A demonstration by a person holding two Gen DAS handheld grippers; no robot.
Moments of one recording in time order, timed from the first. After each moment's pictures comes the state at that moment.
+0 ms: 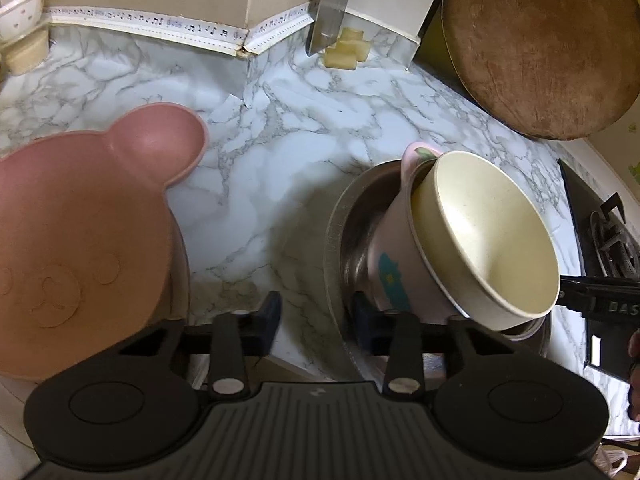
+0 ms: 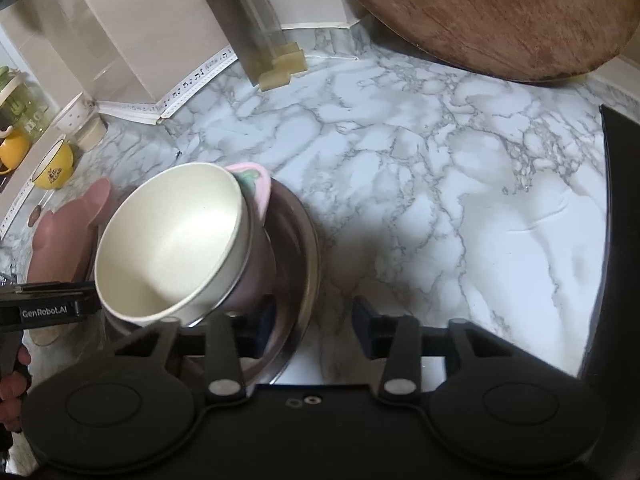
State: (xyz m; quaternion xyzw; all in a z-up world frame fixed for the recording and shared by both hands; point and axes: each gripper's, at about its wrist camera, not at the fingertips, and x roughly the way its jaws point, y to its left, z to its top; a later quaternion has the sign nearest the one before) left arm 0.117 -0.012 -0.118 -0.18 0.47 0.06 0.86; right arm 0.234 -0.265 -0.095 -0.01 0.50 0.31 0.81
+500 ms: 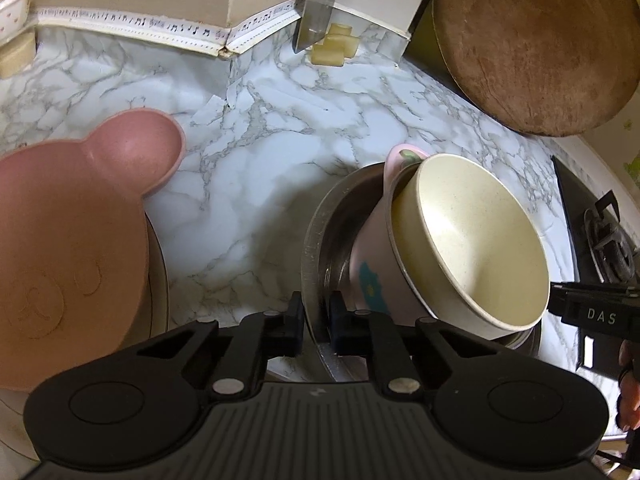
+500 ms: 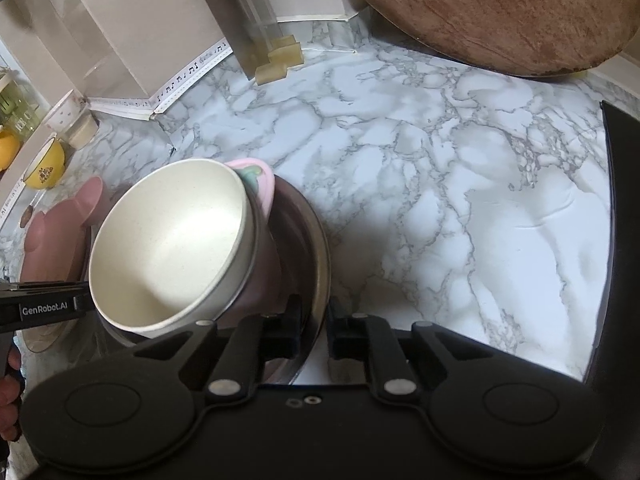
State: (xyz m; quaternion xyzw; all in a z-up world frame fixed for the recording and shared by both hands) left arm 0.127 -0.020 -0.115 -0.17 0.48 0.05 0.86; right arm 0.232 -0.252 -0.097 -0.02 0.51 0.29 0.81
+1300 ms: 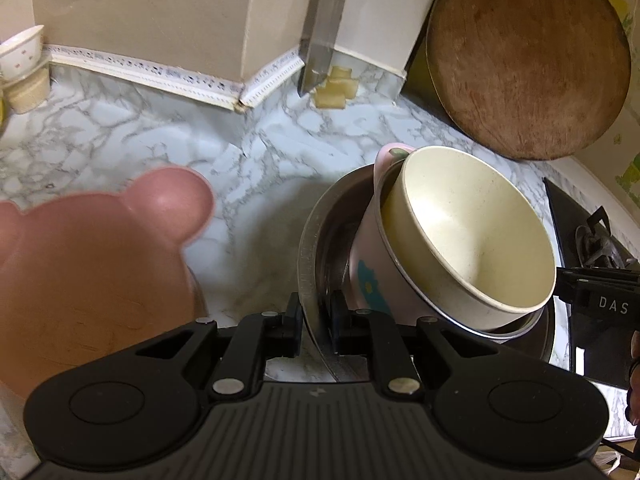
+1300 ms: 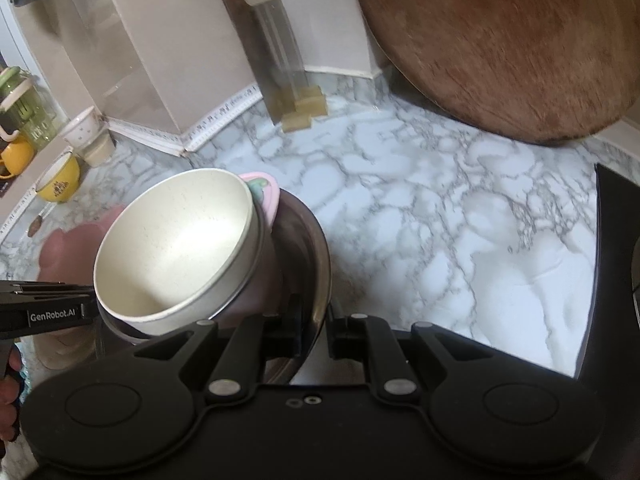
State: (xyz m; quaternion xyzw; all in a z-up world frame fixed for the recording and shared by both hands) left arm 0.114 -0.002 -0.077 -0.16 0.44 0.06 0.88; right arm 0.220 -0.234 -0.051 -0.03 0.45 0.30 0.84
